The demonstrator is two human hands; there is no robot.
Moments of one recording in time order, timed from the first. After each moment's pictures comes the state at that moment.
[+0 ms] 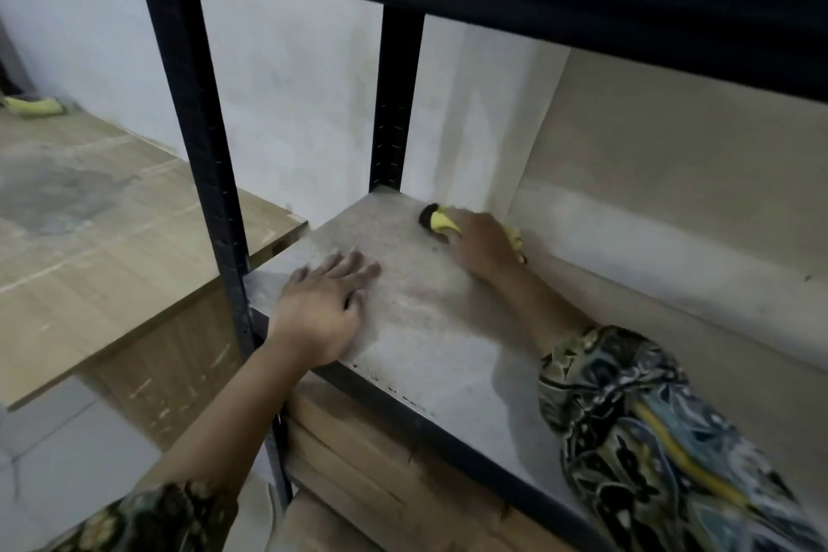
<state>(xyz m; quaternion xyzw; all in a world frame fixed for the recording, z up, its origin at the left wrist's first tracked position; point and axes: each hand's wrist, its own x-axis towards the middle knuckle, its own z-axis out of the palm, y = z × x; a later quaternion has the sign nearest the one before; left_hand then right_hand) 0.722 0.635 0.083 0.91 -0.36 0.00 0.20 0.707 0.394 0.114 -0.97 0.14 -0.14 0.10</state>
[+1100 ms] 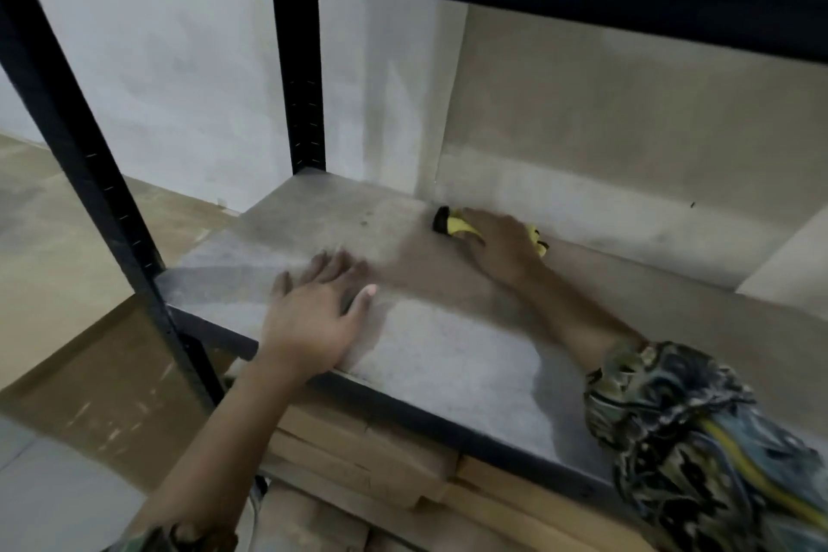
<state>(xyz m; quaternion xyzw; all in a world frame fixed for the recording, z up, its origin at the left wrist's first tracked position) 0.665 0.597 0.084 0.90 -0.40 -0.02 0.19 0.591 0.350 0.111 -0.96 0.22 -0.15 0.11</state>
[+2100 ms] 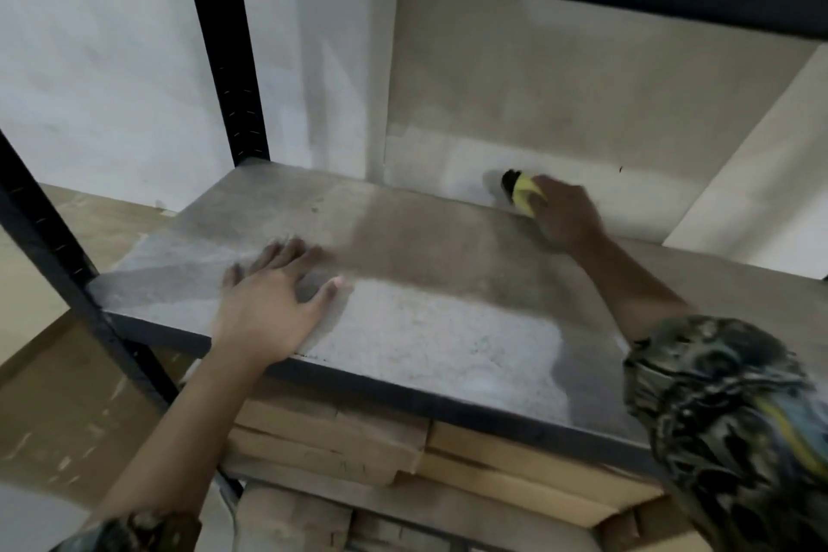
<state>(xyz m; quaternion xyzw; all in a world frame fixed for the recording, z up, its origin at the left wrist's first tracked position) 0.663 0.594 0.085 0.89 -0.41 0.01 0.19 0.494 0.289 0.139 -0.89 0.40 -0.18 0.11</state>
